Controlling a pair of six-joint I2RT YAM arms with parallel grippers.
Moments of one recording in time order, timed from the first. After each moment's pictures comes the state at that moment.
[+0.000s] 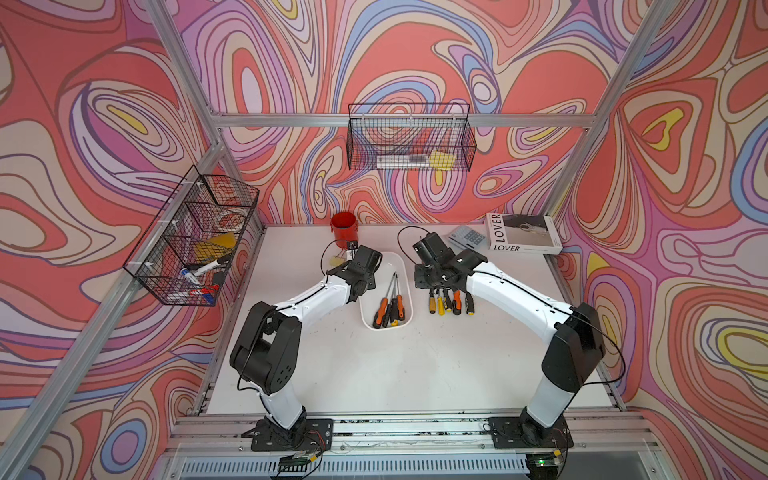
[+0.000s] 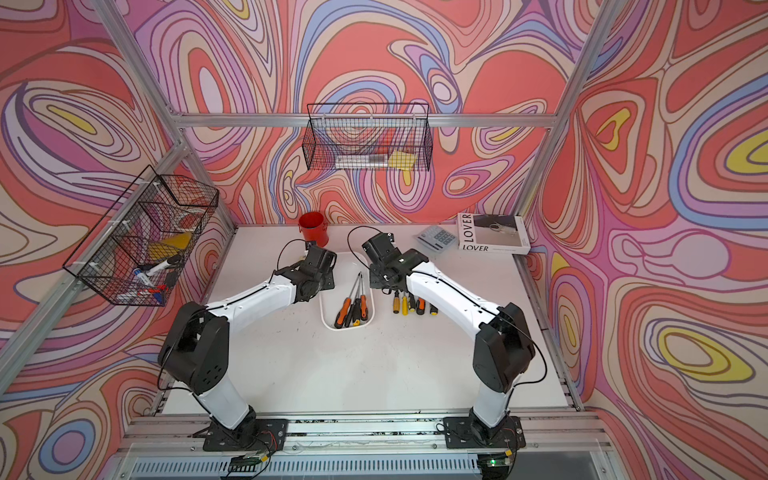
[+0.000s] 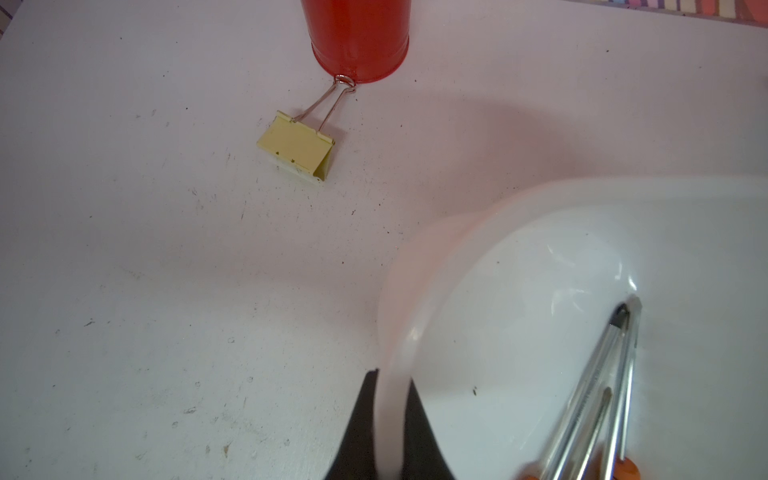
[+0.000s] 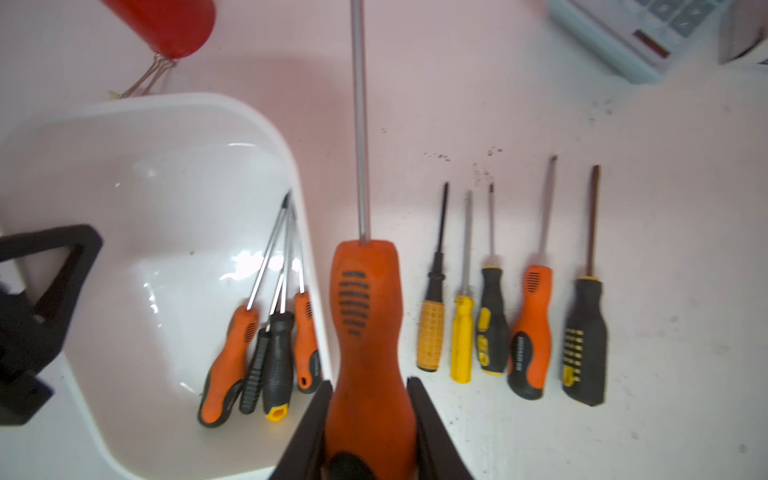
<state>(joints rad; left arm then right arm) -0.48 1.72 1.21 -0.42 -0.40 -0.53 0.63 1.73 1.54 -0.83 0.24 0.54</state>
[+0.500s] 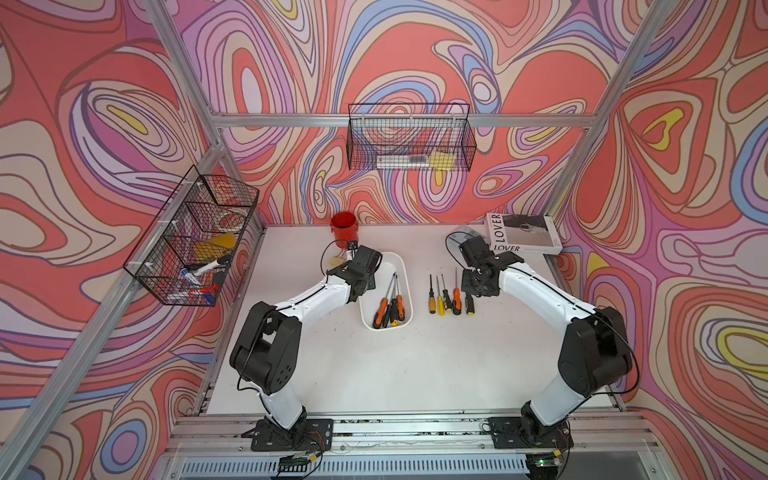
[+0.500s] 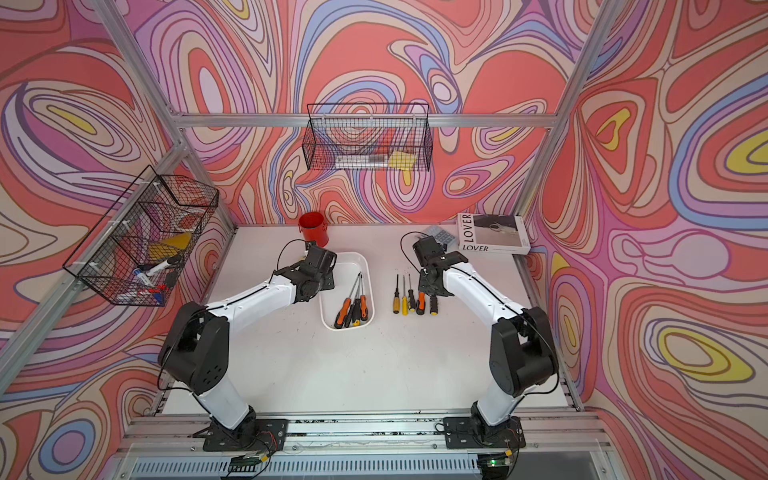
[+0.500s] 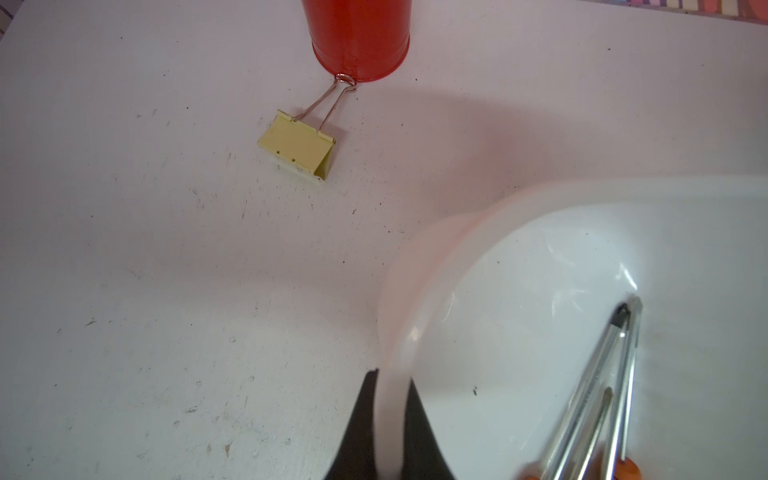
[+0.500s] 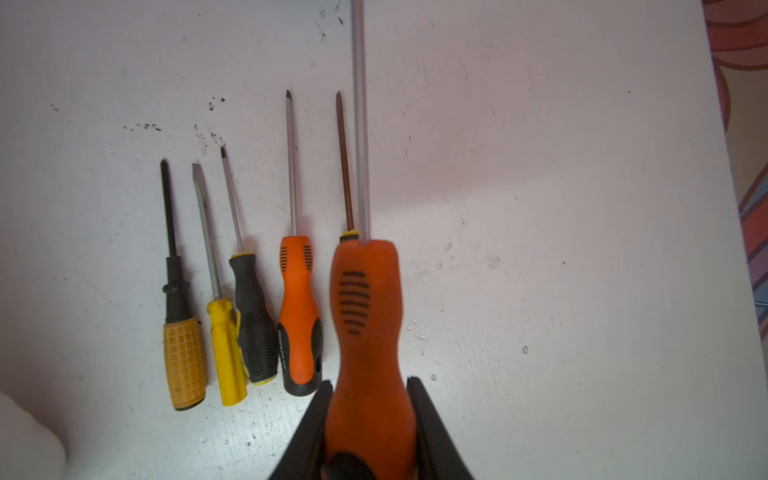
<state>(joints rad) -0.48 1.72 1.21 -0.42 -0.40 -0.52 0.34 1.66 1.32 -0.87 0.31 0.49</state>
